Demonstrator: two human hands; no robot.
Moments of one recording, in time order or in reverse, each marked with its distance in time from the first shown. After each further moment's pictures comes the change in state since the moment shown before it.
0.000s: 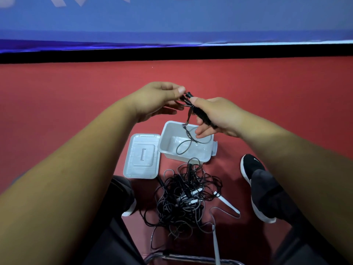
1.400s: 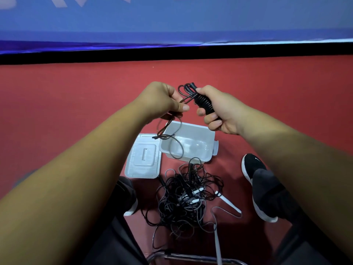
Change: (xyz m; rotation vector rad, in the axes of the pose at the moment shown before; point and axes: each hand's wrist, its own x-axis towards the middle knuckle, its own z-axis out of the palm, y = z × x) left_hand -0.013 0.011 0.018 0.222 0.197 -0.068; right_hand 0.014 -0.005 -0.011 0.228 -0.011 0.106
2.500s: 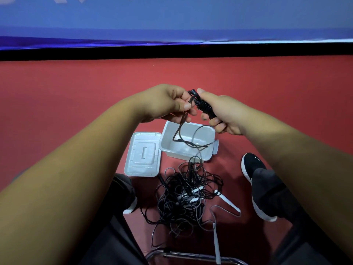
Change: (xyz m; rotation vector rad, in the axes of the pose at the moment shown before) left_hand -0.001 -0.003 -0.003 -0.062 -0.354 0.044; right_hand 0.006 0.012 -0.007 -0.190 0.060 -0.015
